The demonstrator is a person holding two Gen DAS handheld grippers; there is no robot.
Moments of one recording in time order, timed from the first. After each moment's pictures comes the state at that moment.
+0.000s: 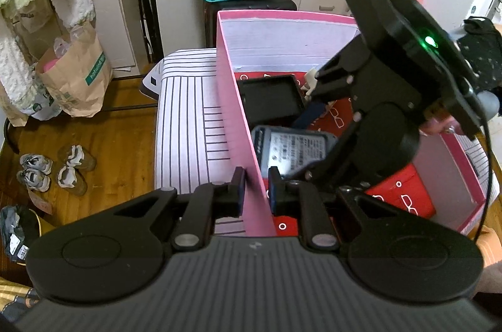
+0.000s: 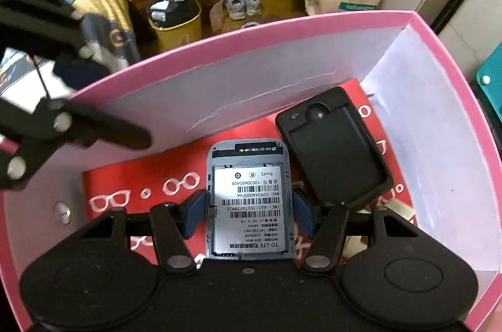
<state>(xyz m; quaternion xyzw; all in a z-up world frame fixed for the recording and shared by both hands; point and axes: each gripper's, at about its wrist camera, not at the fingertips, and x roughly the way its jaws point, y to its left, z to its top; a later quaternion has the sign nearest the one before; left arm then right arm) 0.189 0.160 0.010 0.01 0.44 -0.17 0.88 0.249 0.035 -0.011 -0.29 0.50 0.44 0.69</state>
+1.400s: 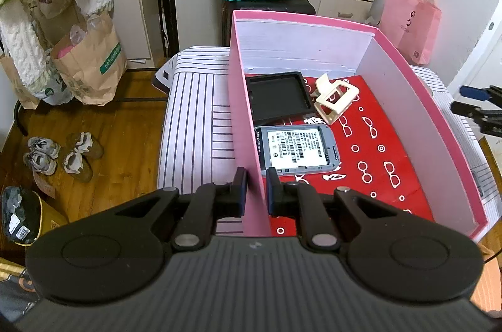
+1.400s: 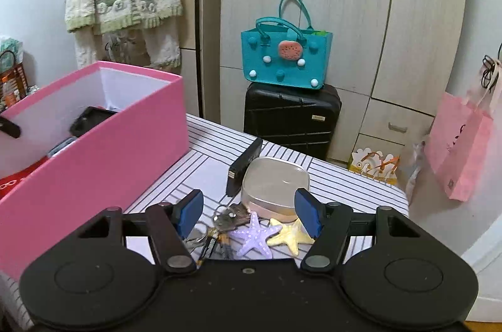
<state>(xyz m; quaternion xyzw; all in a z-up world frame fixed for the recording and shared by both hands) 0.189 0.154 0.012 -0.01 0.45 -0.13 0.89 0.186 -0.258 -0.004 -0.06 0.32 0.17 0.93</state>
